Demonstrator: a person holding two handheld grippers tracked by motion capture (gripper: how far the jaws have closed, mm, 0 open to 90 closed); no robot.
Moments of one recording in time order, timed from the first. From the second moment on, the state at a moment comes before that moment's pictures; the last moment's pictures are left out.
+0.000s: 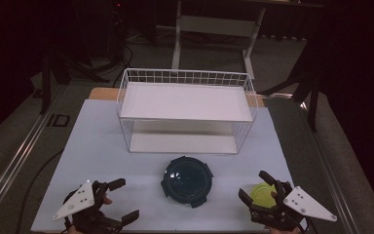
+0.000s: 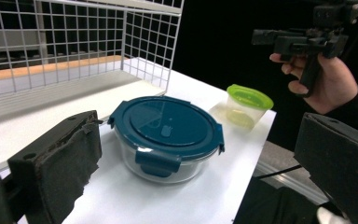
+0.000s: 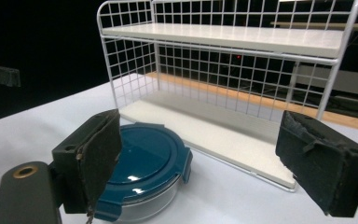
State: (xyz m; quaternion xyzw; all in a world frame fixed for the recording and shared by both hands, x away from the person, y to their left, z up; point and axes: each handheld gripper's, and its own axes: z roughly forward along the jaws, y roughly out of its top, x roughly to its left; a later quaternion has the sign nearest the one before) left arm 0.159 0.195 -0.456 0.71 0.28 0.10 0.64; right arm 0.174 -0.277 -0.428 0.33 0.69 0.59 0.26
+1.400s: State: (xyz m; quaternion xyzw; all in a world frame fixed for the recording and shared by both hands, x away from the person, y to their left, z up) left arm 0.201 0.115 -0.511 0.84 0.28 0.02 0.46; right arm 0.174 -0.281 -0.429 0.34 0.69 0.60 0.24
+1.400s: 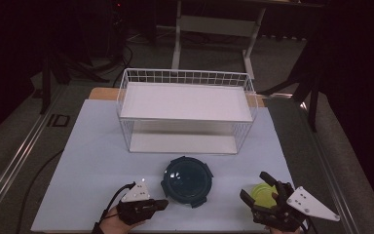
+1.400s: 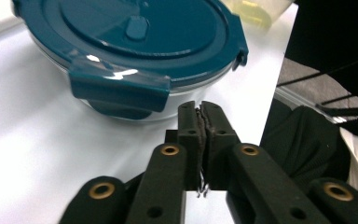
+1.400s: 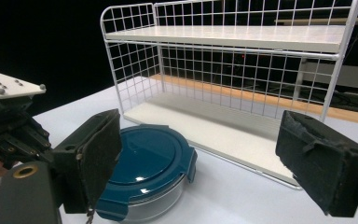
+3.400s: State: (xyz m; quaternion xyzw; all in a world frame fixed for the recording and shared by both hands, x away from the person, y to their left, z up) left arm 0.239 0.131 -0.514 0.84 0.36 0.06 0.41; right arm 0.176 -0.283 -0.432 0.34 0.69 0.60 0.22
